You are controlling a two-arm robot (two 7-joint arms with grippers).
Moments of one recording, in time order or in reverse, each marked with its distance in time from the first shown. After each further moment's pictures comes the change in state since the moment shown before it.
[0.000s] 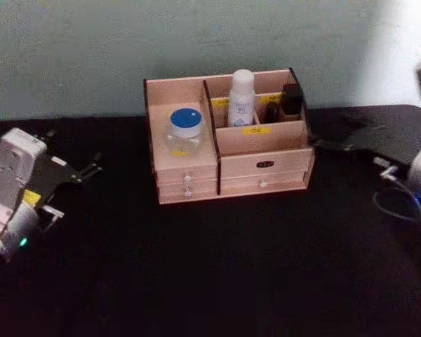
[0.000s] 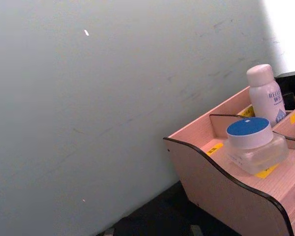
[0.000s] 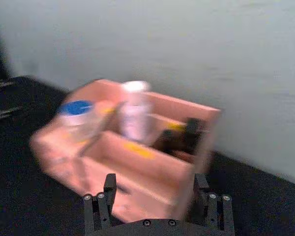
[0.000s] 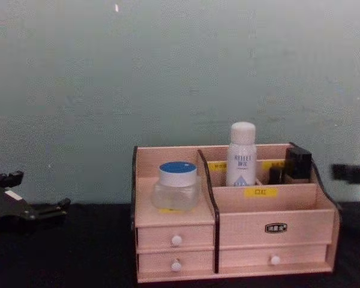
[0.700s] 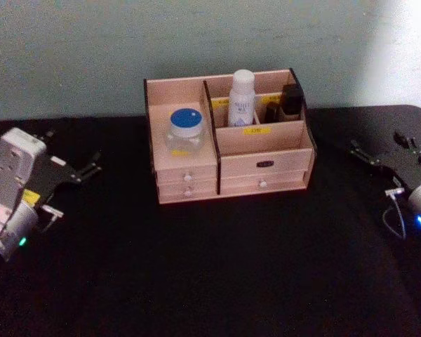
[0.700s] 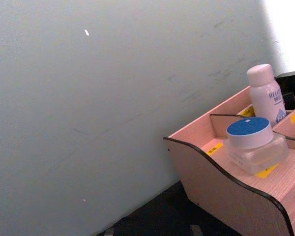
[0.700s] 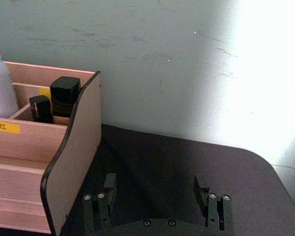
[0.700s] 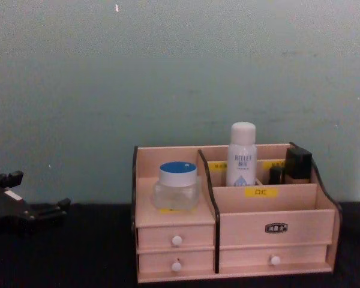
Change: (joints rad) left arm 0.000 0.000 0.000 0.000 0.000 0.000 0.000; right arm -0.080 -0.174 0.069 0.162 -0.230 -0.187 -0.383
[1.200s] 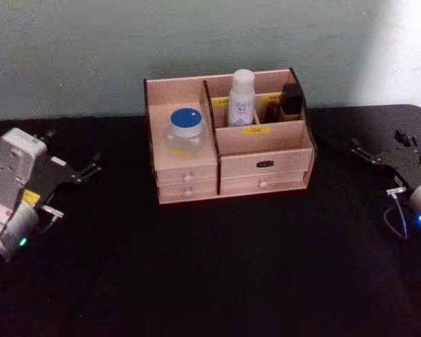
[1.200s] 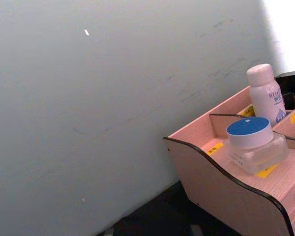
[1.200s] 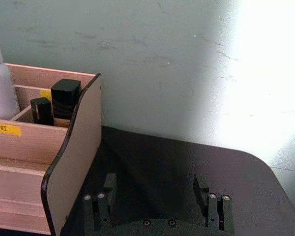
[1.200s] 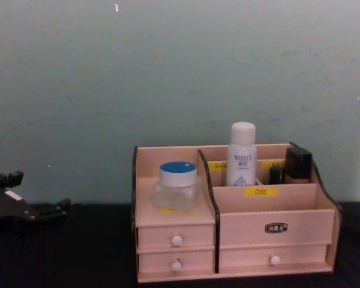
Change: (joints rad) left arm 0.000 0.000 0.000 0.000 0.000 0.000 0.000; right arm -0.003 0.006 0.001 -0.010 0.001 0.000 0.000
